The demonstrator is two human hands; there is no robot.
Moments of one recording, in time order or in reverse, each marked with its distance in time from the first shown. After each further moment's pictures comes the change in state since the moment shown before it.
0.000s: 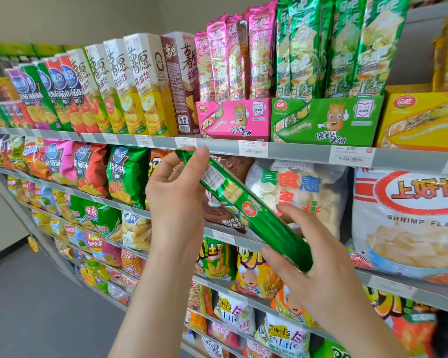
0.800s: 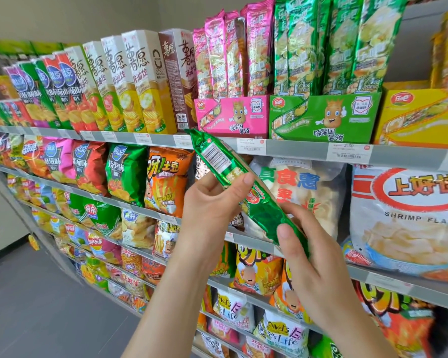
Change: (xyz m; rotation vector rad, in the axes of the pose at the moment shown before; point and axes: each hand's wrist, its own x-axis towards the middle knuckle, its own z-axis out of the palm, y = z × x) left_hand -0.022 -0.022 0.007 0.174 -0.317 -0.150; right_hand 0.001 -0.007 0.007 0.252 0.059 0.016
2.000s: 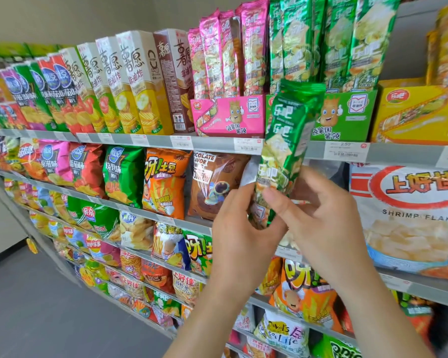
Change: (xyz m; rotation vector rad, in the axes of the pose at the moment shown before) left_hand -0.021 -0.033 0.024 0.757 0.076 0.411; right_hand 0.045 -0.023 -0.013 0.093 0.116 -0.025
